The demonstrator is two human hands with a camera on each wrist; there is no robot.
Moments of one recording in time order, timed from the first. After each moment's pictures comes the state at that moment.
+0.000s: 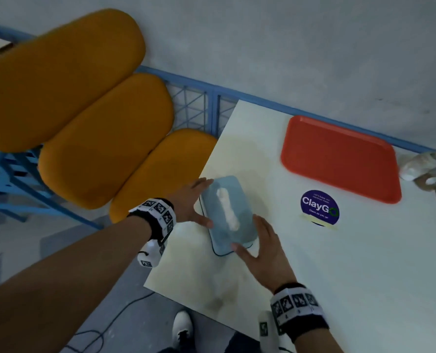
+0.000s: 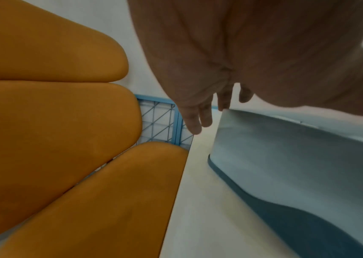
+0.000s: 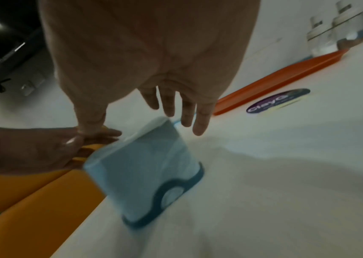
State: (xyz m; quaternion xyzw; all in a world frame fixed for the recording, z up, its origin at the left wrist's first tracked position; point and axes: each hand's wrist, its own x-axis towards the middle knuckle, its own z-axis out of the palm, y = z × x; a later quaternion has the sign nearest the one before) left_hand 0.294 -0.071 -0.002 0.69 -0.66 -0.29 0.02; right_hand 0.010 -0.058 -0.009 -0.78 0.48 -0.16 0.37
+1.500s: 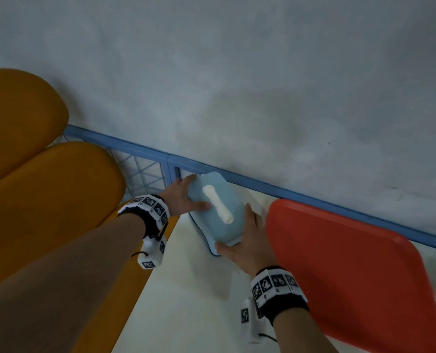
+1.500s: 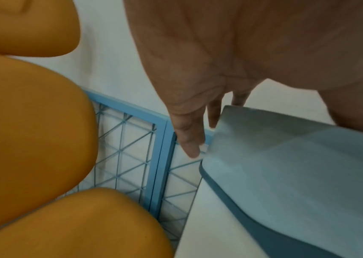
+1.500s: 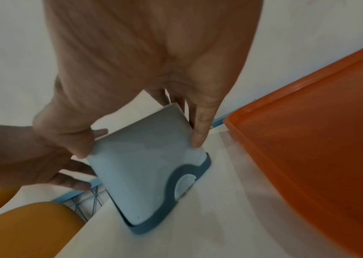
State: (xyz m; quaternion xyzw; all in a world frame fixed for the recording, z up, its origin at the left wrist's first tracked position) left_hand 0.354 -0.482 -0.007 0.76 -0.54 -0.34 0.14; right_hand 0.112 -0.470 -0.025 -0.76 0.52 -0.14 0.37
